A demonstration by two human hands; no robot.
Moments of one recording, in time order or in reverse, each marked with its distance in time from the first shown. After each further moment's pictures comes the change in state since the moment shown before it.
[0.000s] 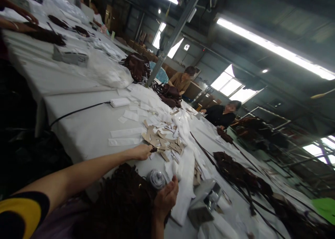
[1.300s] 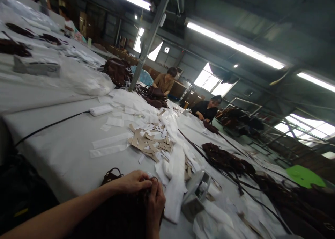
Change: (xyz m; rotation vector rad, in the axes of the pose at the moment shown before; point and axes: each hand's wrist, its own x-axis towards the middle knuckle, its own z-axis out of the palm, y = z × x) left_hand -0.050 0.043 0.057 -0.716 -0.278 0.126; right_hand -0.005 0.000 -0.016 0.339 -0.305 0.109
